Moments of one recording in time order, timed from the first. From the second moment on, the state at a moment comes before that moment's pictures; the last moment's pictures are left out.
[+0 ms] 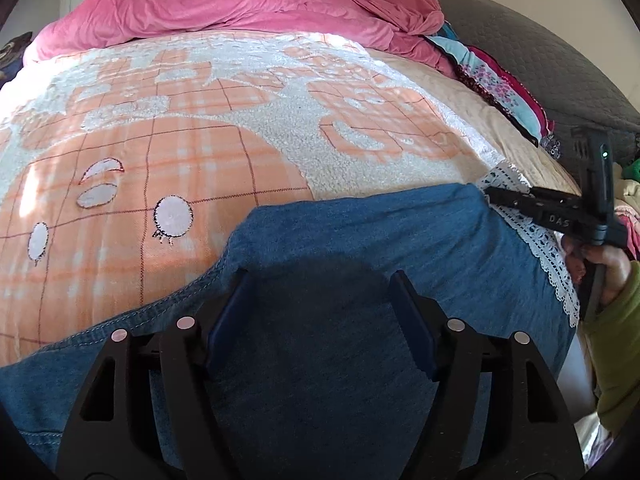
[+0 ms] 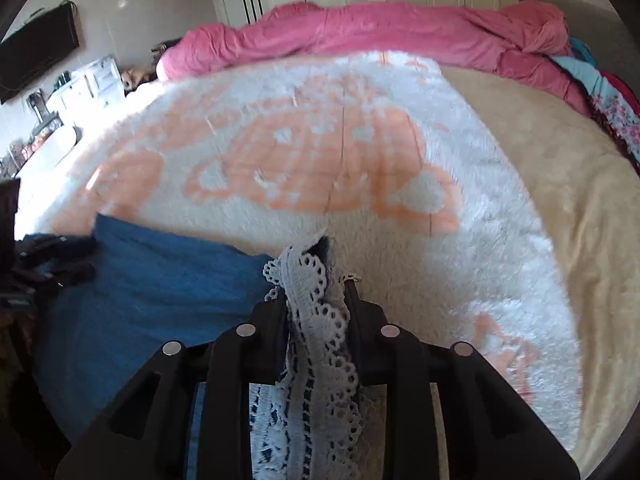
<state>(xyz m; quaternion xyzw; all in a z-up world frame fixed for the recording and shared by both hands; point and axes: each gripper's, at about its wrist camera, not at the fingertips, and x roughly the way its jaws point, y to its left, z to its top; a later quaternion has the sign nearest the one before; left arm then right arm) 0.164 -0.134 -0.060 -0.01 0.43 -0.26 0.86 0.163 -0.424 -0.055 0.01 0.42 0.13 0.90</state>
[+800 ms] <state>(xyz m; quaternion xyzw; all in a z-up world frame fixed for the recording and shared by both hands) 0.076 -0.051 -0.028 -0.01 0.45 -0.10 0.89 0.000 -0.363 -0.035 -0.08 0.37 0.13 0.92</state>
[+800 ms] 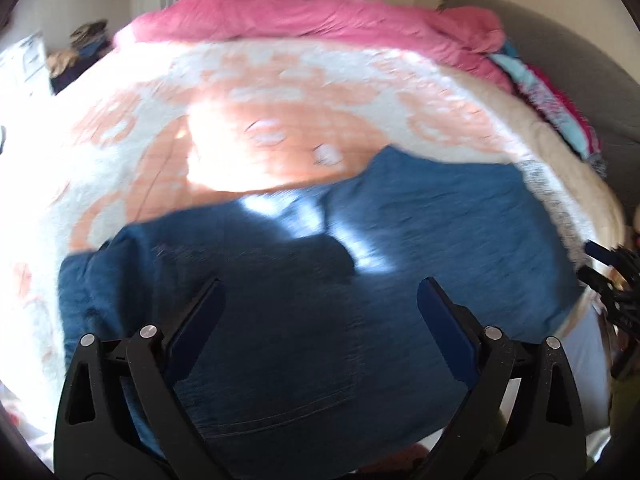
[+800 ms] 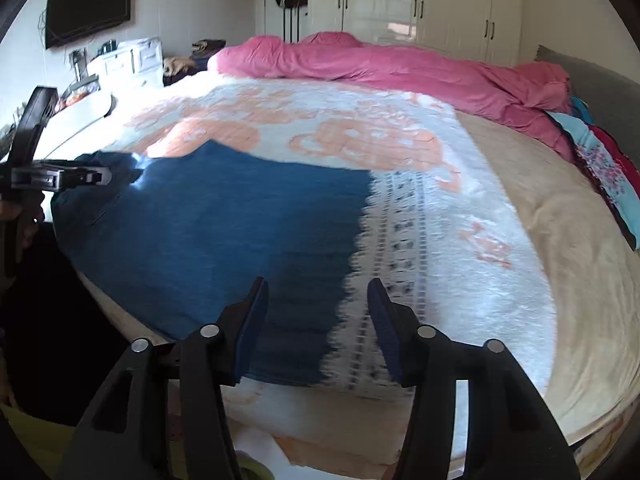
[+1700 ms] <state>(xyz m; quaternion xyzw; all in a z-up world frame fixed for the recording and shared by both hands) 0.058 -0.048 -0.017 -0.04 0.44 -0.10 0.89 -0.023 -0.389 -0.028 -0.02 0.39 0.10 0.92</state>
